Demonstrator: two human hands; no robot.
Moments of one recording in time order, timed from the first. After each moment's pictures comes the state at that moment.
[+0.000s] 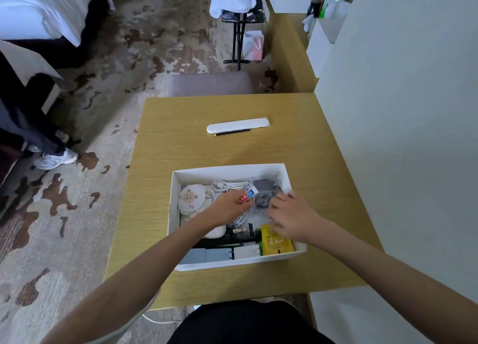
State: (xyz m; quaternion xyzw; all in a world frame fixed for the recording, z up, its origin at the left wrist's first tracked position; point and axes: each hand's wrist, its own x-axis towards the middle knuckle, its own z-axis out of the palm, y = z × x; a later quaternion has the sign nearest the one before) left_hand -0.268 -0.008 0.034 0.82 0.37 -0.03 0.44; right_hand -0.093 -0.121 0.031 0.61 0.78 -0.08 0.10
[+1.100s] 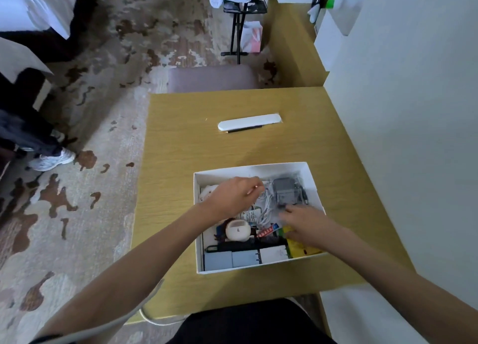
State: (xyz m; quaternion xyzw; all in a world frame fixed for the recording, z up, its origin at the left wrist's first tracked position) left_hand -0.303 0.038 0.047 0.92 0.23 0.10 0.29; right_hand -0.130 -0.111 0.022 0.67 0.70 -0.18 0.15
